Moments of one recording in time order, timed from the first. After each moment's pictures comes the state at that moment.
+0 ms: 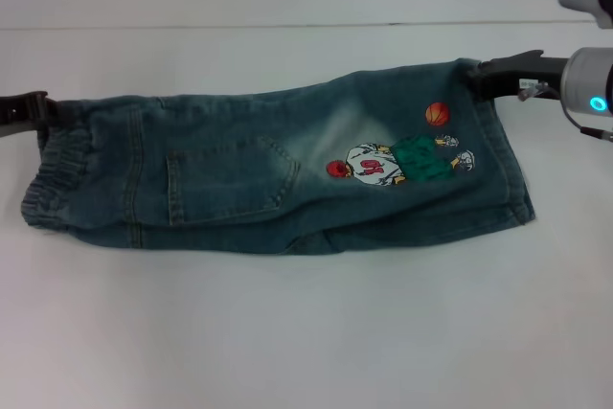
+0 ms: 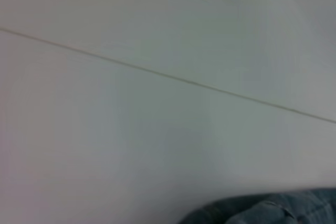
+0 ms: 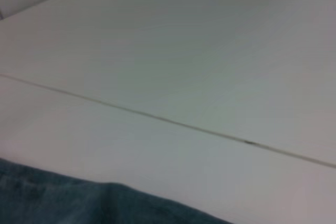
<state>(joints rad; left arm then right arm) -0.66 -2.01 0.47 0.83 2.51 1.25 -2.35 0.82 2.05 -0.59 -0.43 -2.22 -0.79 1.64</state>
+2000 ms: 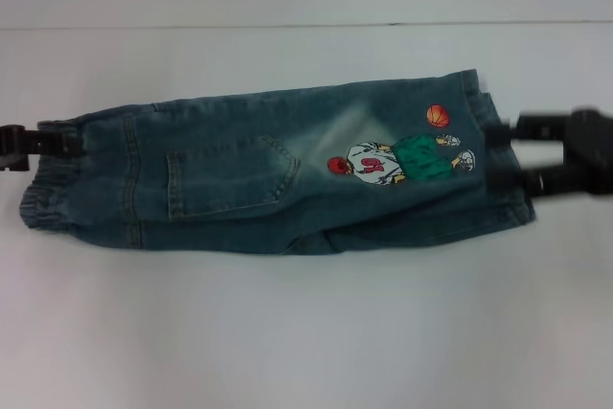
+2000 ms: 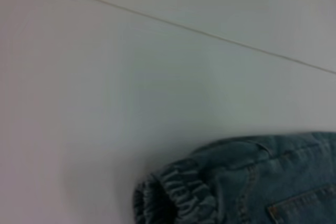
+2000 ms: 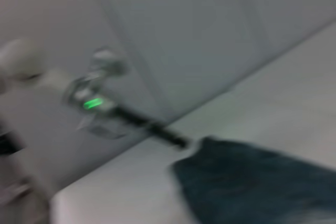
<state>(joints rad) -0.62 -1.99 0.48 0.92 2.58 1.43 -2.41 0.60 1.89 -0.64 -0.62 -1.99 -1.85 1.62</state>
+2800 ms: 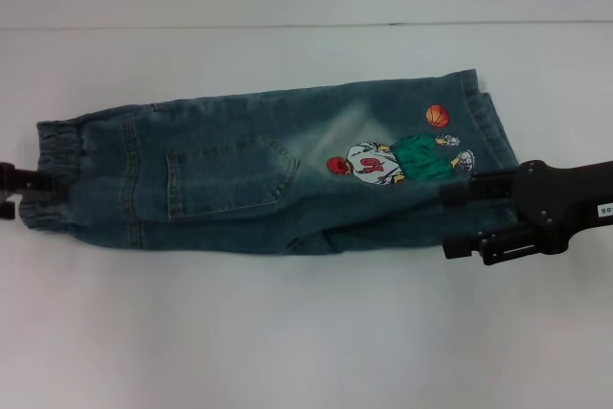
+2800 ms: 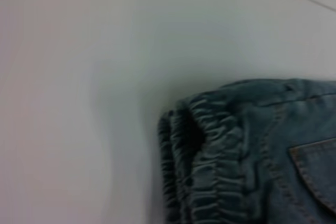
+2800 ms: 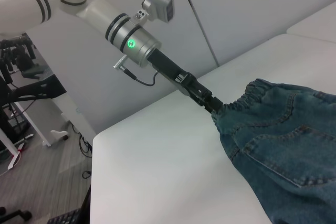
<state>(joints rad) -0.64 -1.96 0.48 0.89 2.72 1.52 -2.50 0.63 1.95 -0.69 -0.61 -2.11 -1.83 1.58</state>
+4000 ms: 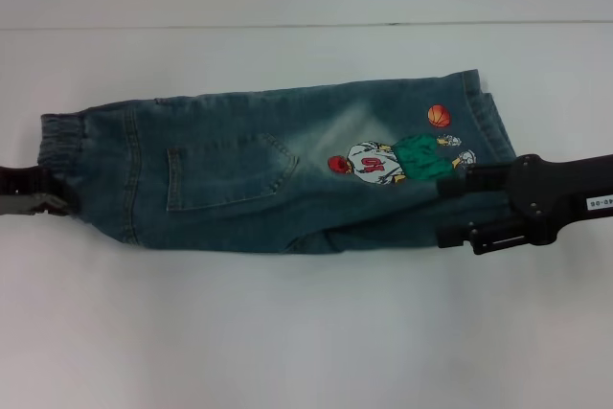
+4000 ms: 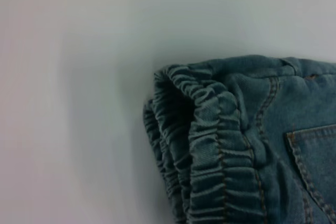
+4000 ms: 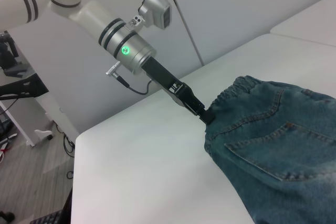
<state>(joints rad) -0.68 -1.97 0.51 0.78 2.71 1.44 -2.51 0.63 1.96 -0.70 -0.61 -2.11 -1.78 1.58</state>
